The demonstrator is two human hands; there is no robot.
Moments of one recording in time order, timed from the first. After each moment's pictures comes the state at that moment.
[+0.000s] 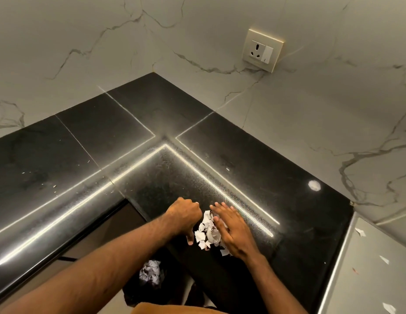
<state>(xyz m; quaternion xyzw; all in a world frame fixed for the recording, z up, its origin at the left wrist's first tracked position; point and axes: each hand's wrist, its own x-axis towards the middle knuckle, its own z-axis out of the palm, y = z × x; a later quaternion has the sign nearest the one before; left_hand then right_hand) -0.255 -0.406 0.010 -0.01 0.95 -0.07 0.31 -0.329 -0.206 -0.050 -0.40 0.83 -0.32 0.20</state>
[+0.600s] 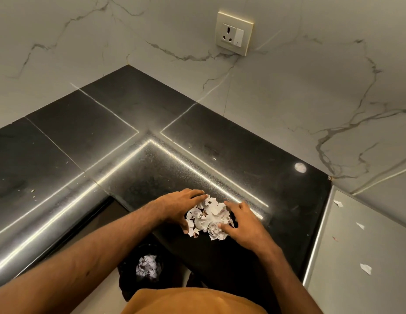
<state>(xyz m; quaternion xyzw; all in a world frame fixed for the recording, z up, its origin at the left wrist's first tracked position) -0.260 -0.405 0.000 0.07 0.96 0.10 0.27 -0.330 -0.148 -0.001 -0.28 0.89 -0.22 0.28</state>
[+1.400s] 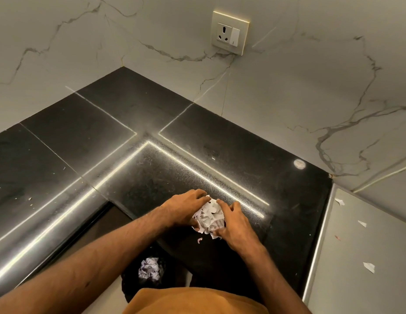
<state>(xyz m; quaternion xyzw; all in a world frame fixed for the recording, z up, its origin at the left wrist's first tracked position) -0.271 -0.392 -0.002 0.06 0.97 0.10 0.23 -0.314 -0.182 -0.004 -0.24 0.91 -0.19 0.29</state>
